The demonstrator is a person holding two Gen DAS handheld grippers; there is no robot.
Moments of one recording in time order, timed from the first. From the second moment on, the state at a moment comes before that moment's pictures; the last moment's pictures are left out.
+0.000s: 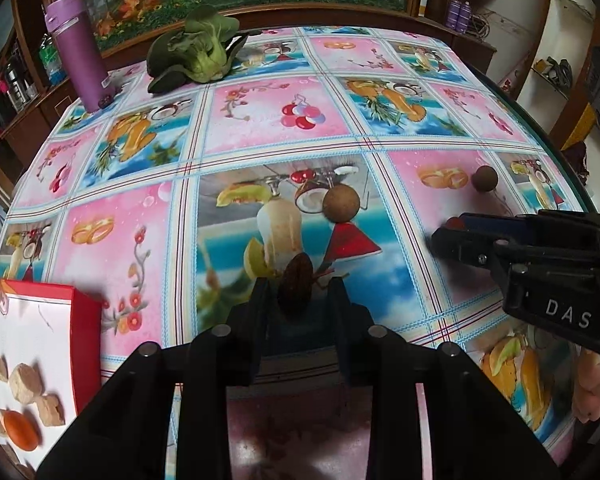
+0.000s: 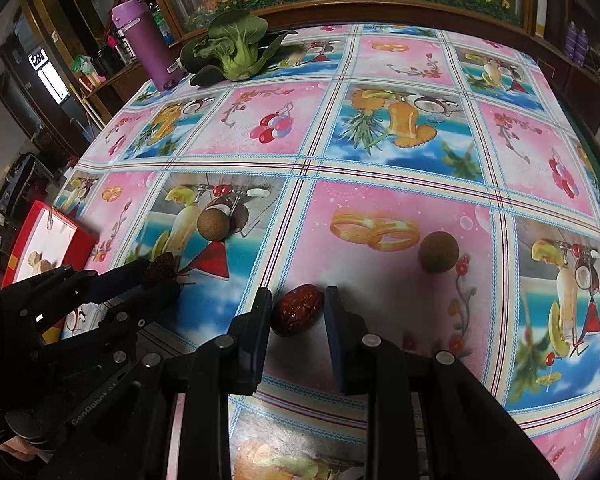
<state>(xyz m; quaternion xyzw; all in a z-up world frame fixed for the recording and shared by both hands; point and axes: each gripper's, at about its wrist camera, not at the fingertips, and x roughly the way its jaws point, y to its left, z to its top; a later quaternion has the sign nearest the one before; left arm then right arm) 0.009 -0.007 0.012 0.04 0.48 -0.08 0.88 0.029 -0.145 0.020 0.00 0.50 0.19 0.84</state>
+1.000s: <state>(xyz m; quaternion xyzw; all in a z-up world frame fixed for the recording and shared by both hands) -0.060 0.004 0.058 0.01 0.41 -0.08 0.91 -0.025 -0.152 0.047 0.09 0.41 0.26 0.87</state>
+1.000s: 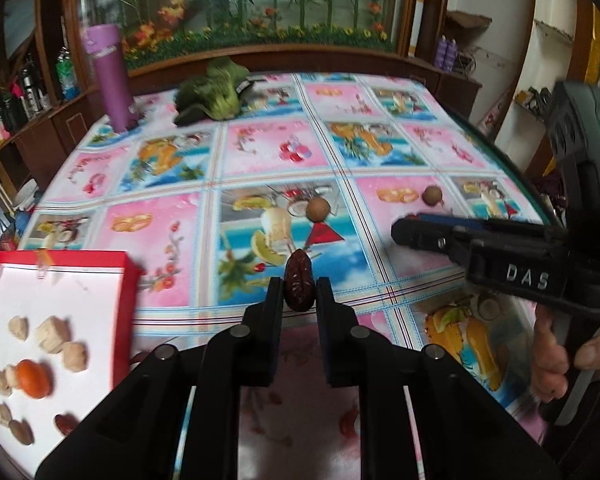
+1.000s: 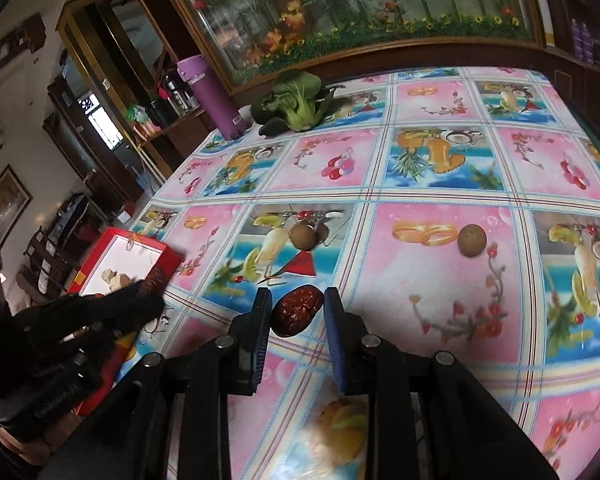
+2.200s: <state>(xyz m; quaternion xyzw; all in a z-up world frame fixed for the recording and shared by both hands) -0.159 0.140 0.105 -0.03 0.30 0.06 0.95 -0.107 0.014 0.083 0.00 0.39 0.34 0.85</state>
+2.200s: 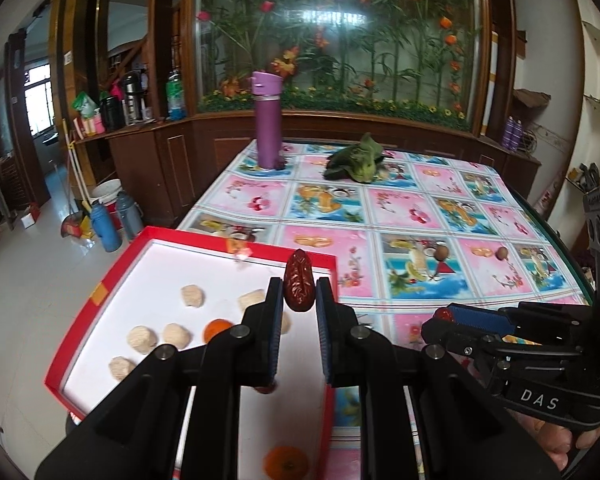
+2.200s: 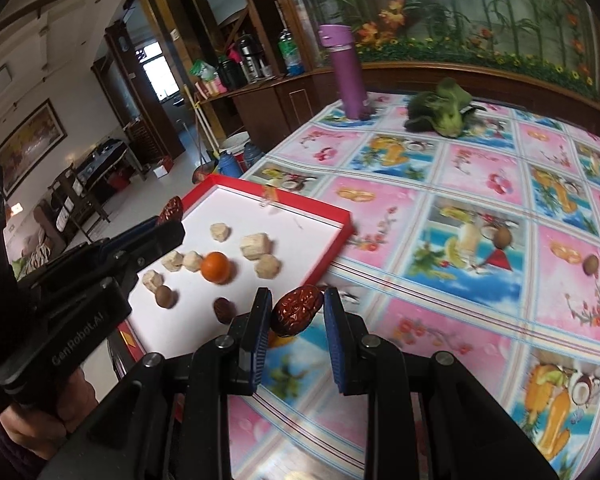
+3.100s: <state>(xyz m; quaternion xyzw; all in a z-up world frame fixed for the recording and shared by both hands) -0.175 0.209 0.081 -0.06 0.32 0.13 0.94 -0.096 0.100 0.060 -0.03 0.43 0.37 0.82</state>
